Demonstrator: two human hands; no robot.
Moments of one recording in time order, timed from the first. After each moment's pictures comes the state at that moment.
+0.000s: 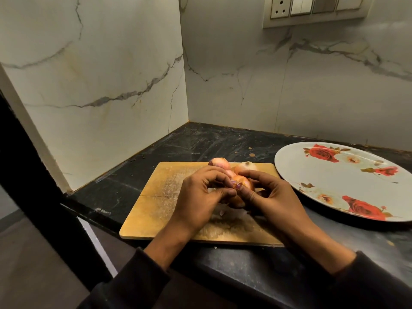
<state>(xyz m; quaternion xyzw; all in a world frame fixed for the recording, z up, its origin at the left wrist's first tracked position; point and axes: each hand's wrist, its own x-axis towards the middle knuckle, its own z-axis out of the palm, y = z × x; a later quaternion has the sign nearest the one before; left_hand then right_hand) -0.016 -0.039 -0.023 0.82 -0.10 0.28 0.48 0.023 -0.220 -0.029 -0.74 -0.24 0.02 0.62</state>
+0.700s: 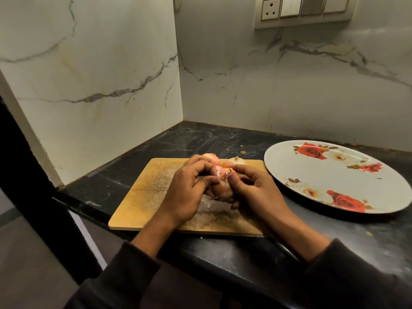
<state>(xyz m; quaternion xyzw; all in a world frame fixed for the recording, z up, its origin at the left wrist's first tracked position) -0.019 -0.042 -0.018 0.83 -0.13 0.27 0.47 0.023 -0.211 -0.029 -0.70 -0.21 0.06 0.69</state>
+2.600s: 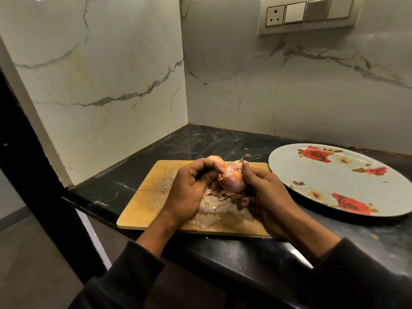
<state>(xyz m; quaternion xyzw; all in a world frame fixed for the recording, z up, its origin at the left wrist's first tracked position) -0.022 -0.040 -0.020 0.76 -0.13 0.28 0.57 0.016 -0.210 -0.011 -0.63 -0.13 0.15 0.75</state>
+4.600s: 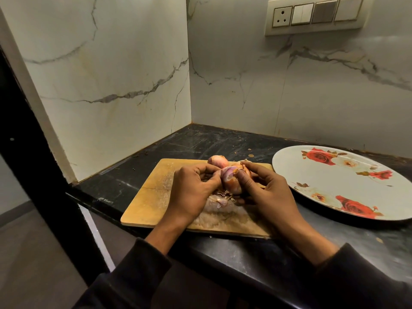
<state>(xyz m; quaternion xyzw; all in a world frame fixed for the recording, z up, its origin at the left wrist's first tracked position) -0.018 -0.039 -0.027 0.81 -0.01 0.33 0.49 0.026 -0.215 -0.034 -0.75 -0.24 -0.07 0.61</state>
